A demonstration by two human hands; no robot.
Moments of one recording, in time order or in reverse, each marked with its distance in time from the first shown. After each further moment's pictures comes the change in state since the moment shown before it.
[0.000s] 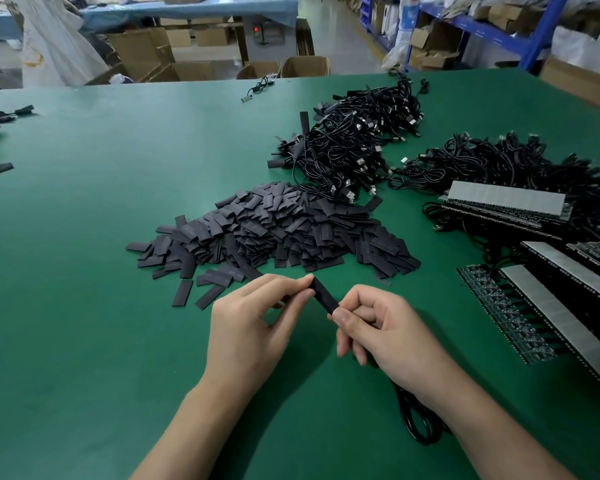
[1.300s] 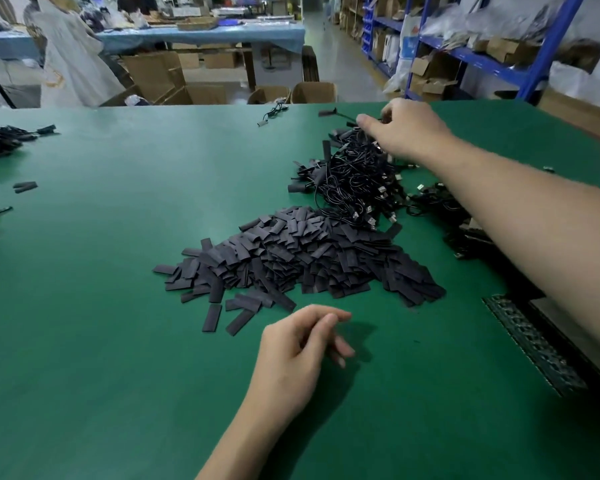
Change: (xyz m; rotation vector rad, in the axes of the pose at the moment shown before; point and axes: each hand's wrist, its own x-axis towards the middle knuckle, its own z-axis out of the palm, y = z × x) left_hand -0.003 -0.004 0.000 -0.405 -0.224 -0.459; right_hand 0.210 -0.167 -0.085 -1.028 0.491 0.024
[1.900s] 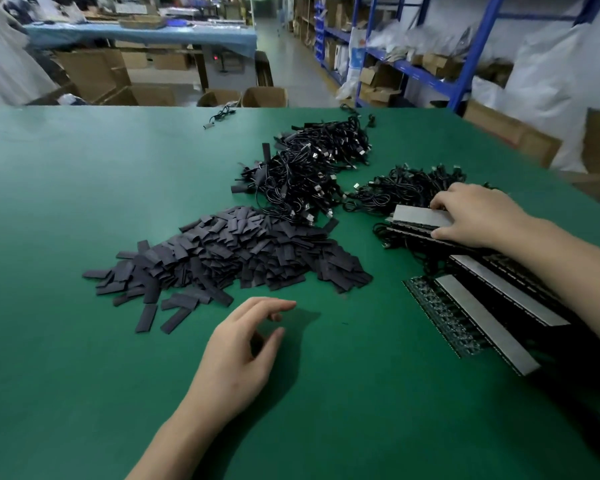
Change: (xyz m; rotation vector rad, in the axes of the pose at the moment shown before) left_hand -0.006 0.002 0.007 0.350 -0.066 0.222; right_hand -0.108 0.182 -0.042 -0.625 -0.293 -0.005
